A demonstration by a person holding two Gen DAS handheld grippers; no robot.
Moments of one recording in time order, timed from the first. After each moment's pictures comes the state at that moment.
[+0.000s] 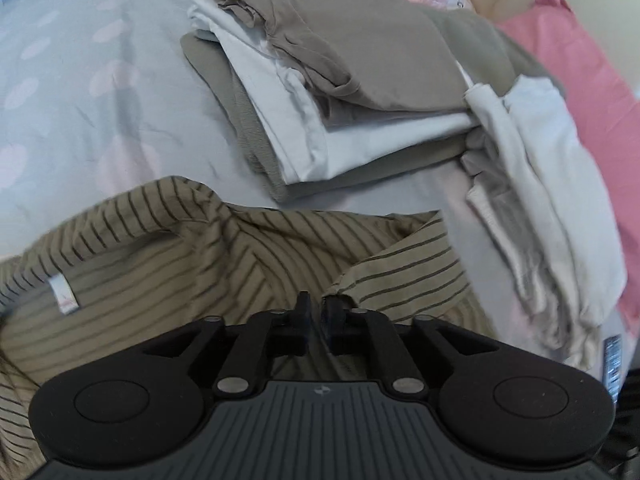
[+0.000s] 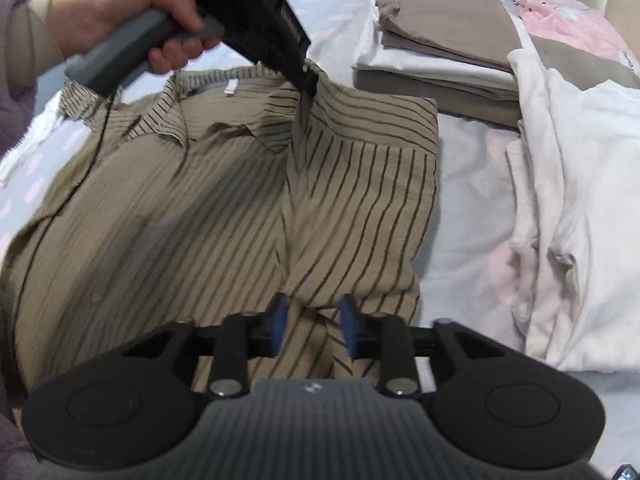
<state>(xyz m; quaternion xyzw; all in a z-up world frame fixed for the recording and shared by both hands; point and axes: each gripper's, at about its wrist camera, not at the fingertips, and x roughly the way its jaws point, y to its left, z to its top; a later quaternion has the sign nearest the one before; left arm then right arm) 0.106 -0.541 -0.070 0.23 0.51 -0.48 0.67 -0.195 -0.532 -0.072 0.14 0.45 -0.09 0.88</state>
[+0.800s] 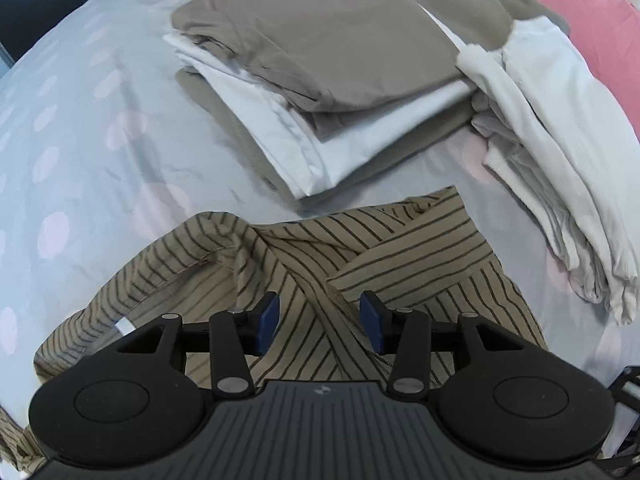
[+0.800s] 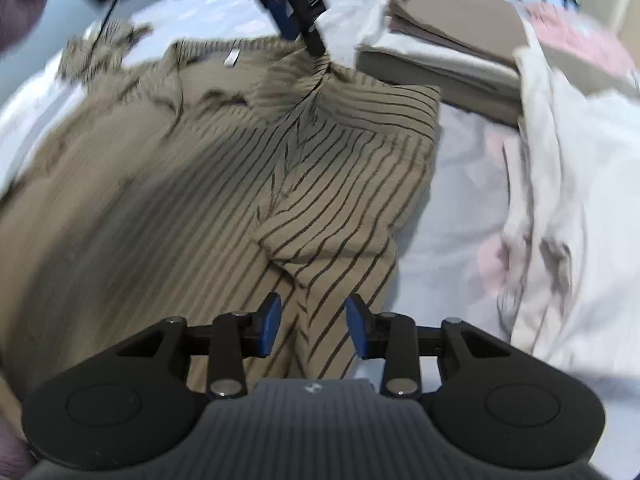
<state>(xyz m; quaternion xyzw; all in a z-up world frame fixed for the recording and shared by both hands) 0.091 -0.552 -0.045 0.35 0.47 -0.46 0.67 -0.196 -0.514 -0.097 0.05 0.48 -0.08 0.87</state>
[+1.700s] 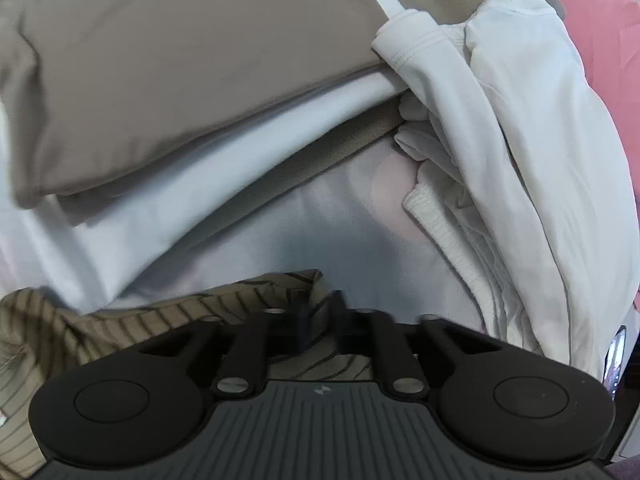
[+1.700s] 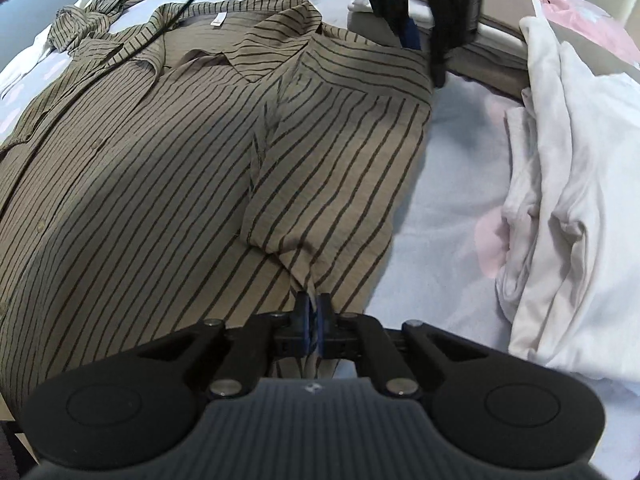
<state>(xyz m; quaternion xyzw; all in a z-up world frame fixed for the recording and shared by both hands) 0.060 -0.680 -0.124 0.31 0.57 -0.51 0.57 -0.197 -0.539 -0.114 0.08 0.51 -0.09 0.85</state>
